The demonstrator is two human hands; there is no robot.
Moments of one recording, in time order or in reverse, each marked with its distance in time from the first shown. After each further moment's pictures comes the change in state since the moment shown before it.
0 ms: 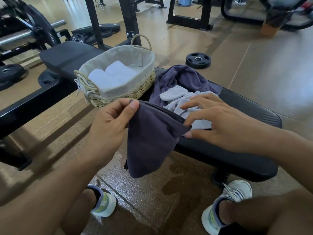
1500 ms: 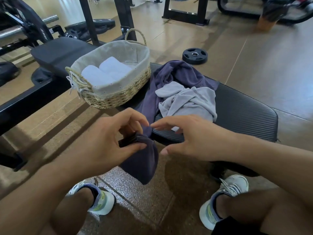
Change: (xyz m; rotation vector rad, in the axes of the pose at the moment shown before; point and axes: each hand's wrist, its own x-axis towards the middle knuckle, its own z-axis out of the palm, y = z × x) left_hand -0.018 0.014 -0.020 0.693 -0.412 0.416; right_hand 0.014 -0.031 0.029 0.234 -0.164 0.107
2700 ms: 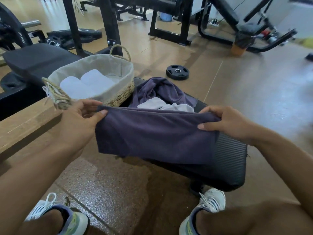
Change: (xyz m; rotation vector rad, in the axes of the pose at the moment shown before) left_hand 0.055 -0.085 0.023 -0.573 0.588 -0.548; right_hand -0.035 0.119 -0.077 0.412 0.268 0.247
